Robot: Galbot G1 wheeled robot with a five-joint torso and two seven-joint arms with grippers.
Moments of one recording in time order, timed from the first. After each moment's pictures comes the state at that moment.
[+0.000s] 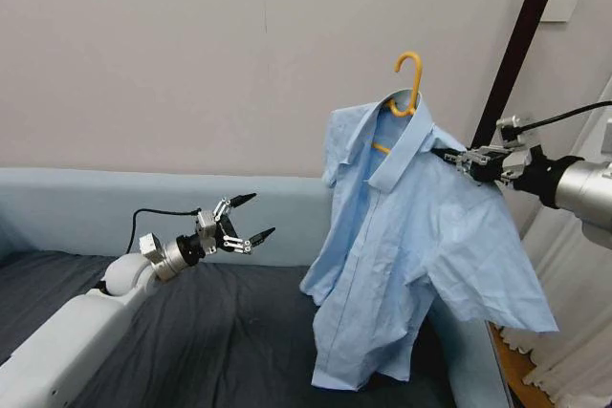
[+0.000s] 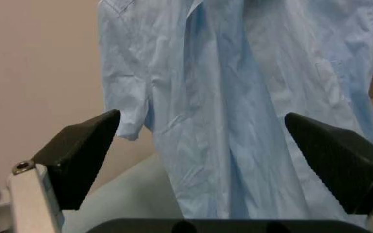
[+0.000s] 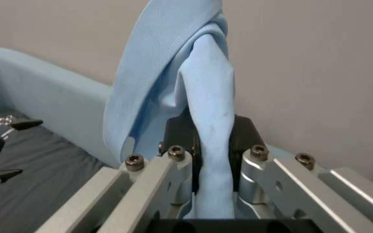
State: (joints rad) left arm 0.64 -0.82 -0.04 -1.43 -0.80 -0.45 0.76; right arm -0.51 0.30 0.36 2.17 1.51 -0.62 0.20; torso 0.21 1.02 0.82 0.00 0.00
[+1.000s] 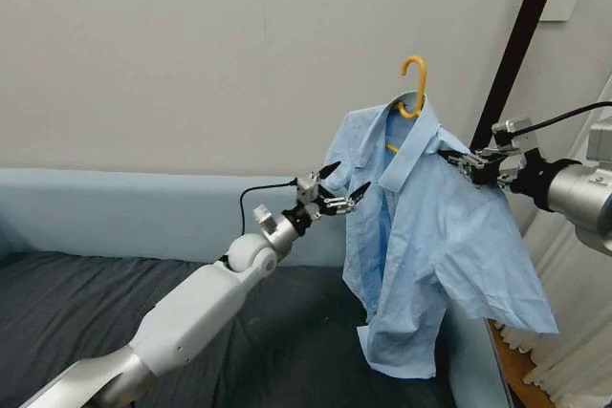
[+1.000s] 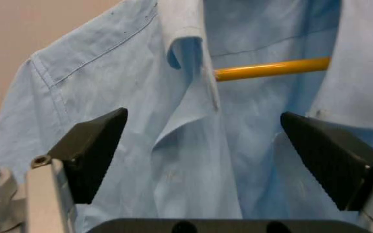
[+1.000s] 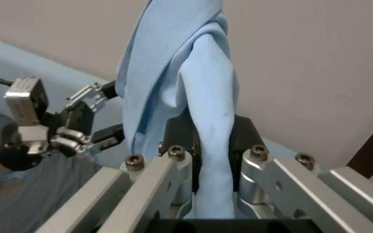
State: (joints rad) left arm 0.23 -1.24 0.35 -1.25 -0.86 -0.38 0.36; right arm -0.53 0.36 0.35 2.18 1.42 -0.67 0.27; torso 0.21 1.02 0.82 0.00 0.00
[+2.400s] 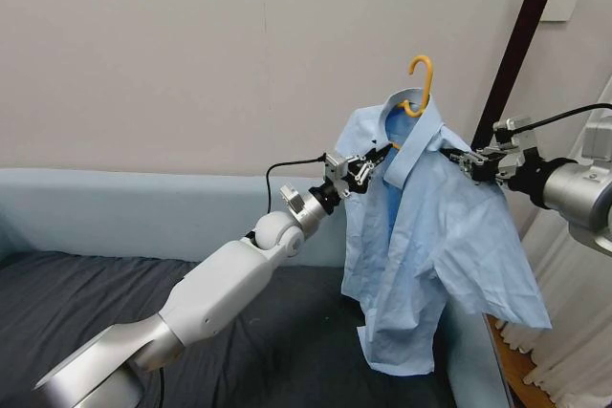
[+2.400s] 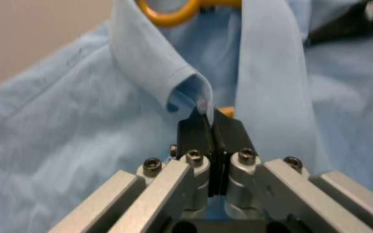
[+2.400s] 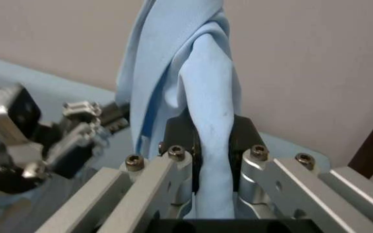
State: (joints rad) left arm 0.19 -1.28 0.39 -1.27 -0.83 -0.42 0.37; right arm -0.51 0.38 0.33 2.16 1.50 -0.65 0.34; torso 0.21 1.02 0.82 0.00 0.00
